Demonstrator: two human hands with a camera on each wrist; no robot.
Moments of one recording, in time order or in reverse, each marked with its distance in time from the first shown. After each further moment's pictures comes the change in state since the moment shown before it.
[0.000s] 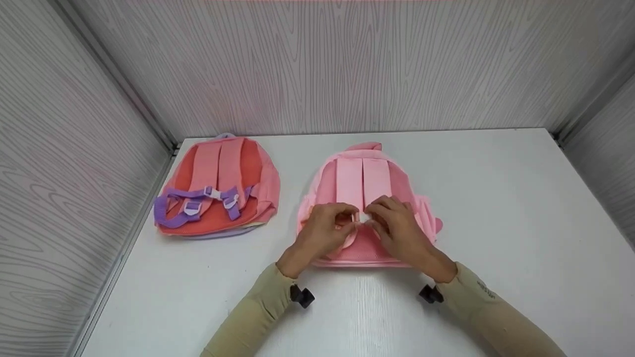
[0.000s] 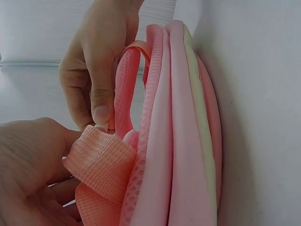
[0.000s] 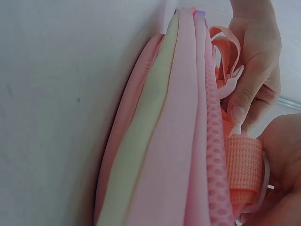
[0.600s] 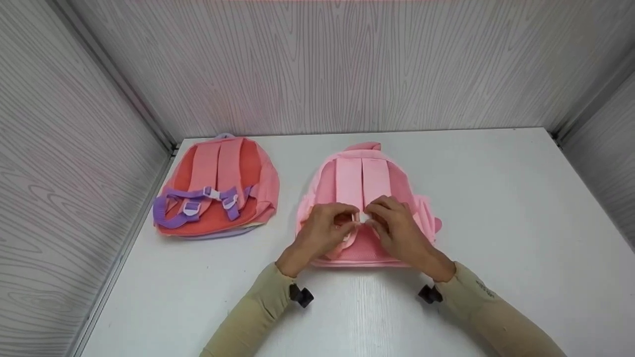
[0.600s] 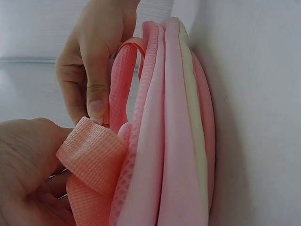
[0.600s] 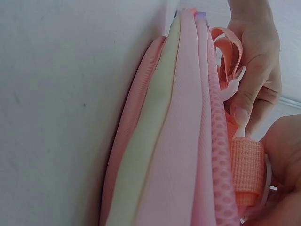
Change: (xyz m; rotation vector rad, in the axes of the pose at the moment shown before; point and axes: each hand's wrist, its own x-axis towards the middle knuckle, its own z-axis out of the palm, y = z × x) left_hand 0.000 -0.006 0.000 -0.014 0.008 0.082; right_hand -0.001 0.000 -0.001 0.038 -0.002 -0.008
